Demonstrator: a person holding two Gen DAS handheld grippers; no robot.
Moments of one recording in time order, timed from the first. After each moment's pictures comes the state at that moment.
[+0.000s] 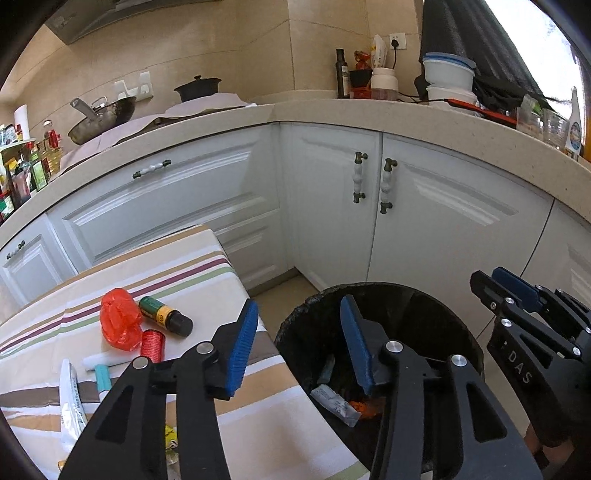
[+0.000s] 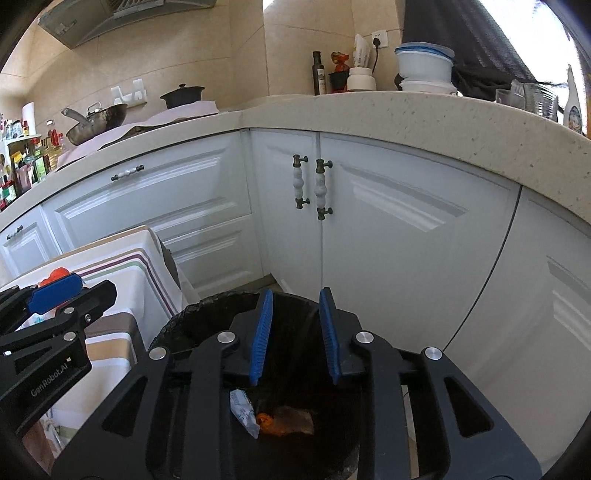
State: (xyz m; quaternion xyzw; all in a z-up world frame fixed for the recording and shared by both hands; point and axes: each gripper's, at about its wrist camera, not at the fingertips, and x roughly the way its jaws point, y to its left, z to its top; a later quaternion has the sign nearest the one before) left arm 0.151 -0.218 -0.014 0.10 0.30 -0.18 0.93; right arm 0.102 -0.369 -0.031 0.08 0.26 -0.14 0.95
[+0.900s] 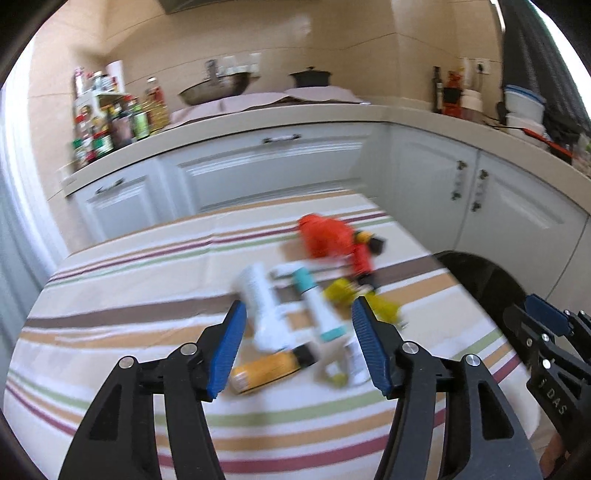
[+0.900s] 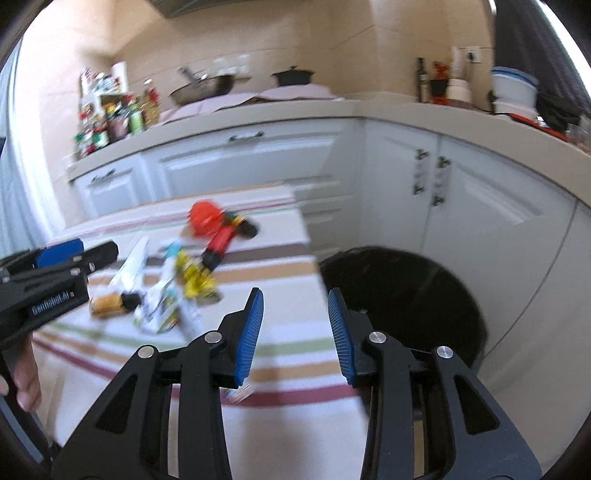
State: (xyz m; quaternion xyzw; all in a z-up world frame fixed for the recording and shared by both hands) left arm 0.080 -0.033 -0.007 0.05 0.31 -0.04 0.95; right arm 0.035 -0.220 -0.031 0.03 0.28 0.03 0.96
